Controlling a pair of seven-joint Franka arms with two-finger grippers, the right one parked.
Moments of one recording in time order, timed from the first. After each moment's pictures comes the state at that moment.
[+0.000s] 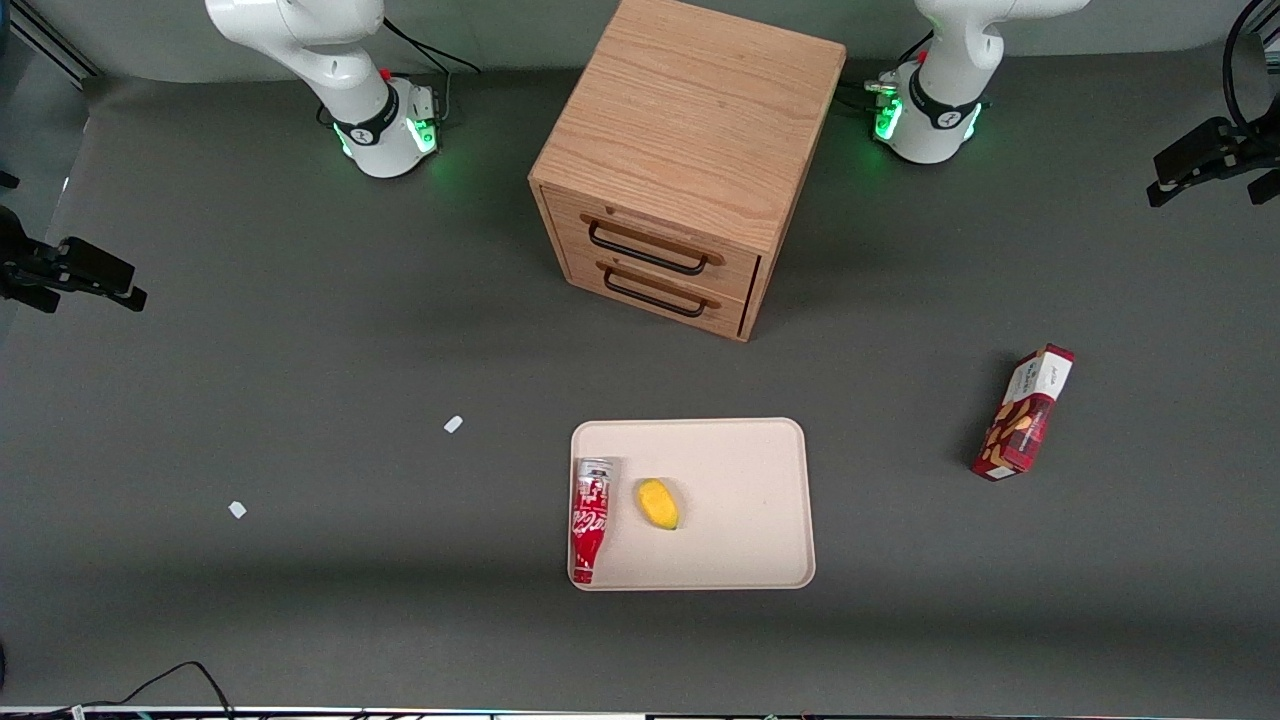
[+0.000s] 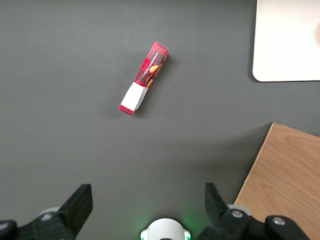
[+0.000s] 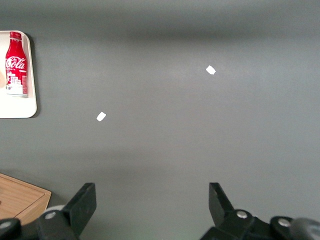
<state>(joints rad) -0.01 -0.15 0.03 -1.61 0.01 1.42 0.02</state>
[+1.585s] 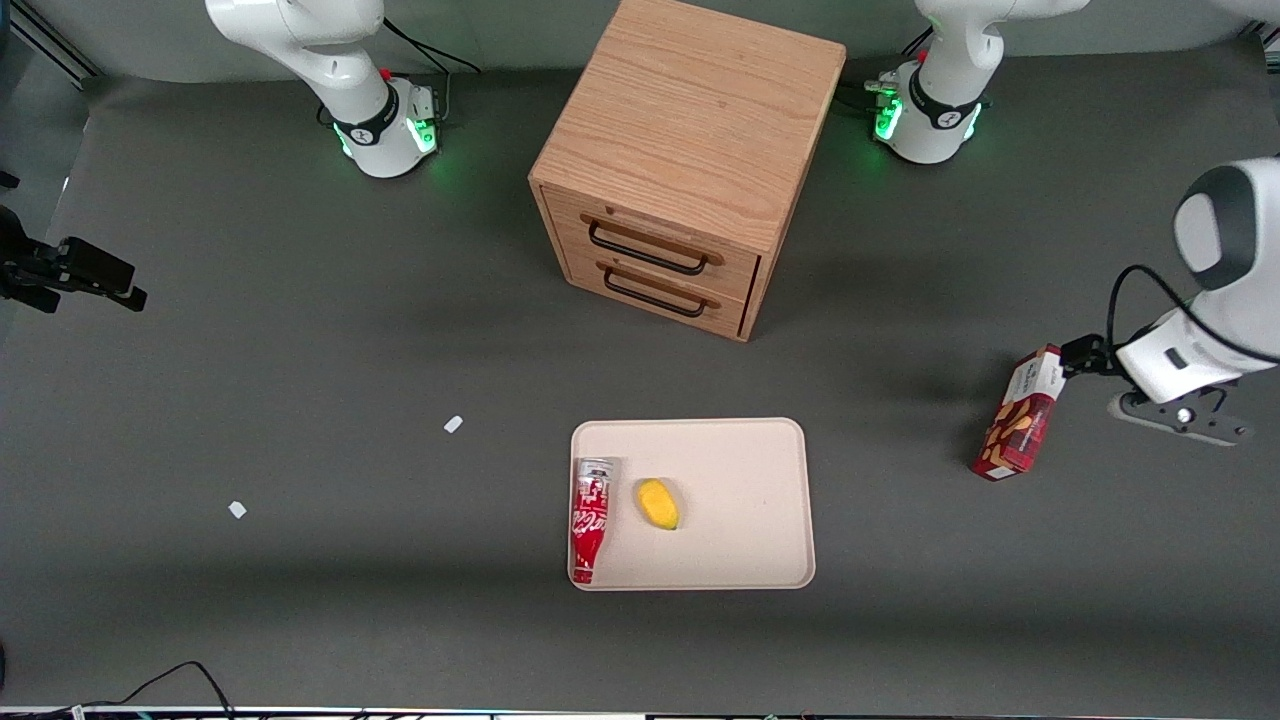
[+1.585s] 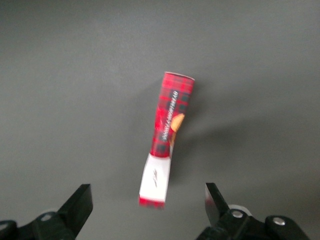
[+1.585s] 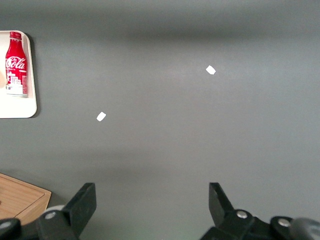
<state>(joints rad) 0.00 0.20 0.08 -1.94 0.06 2.11 0.39</state>
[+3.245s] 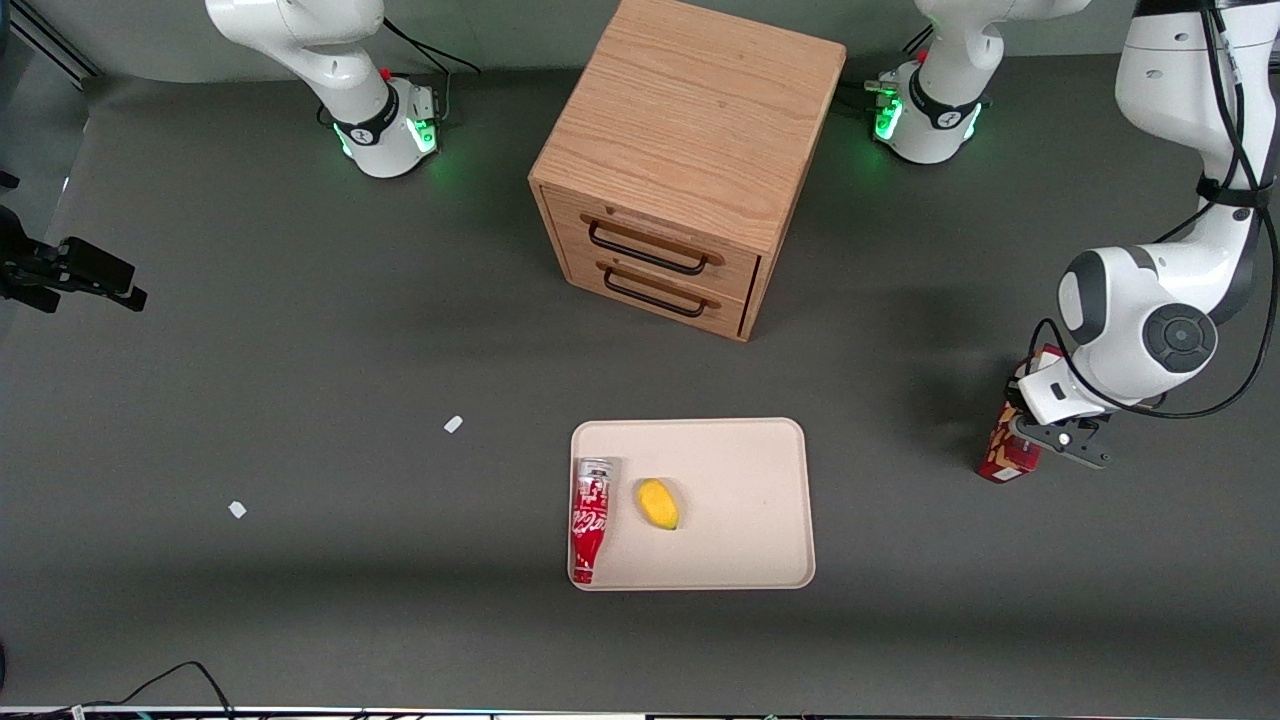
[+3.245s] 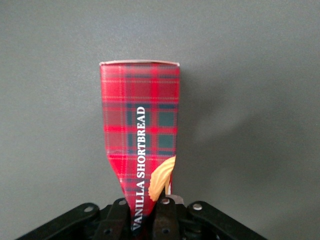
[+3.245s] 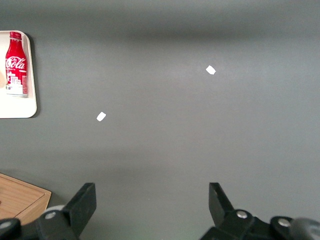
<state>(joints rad) -0.03 0.40 0.10 -2.06 0.06 2.44 0.49</state>
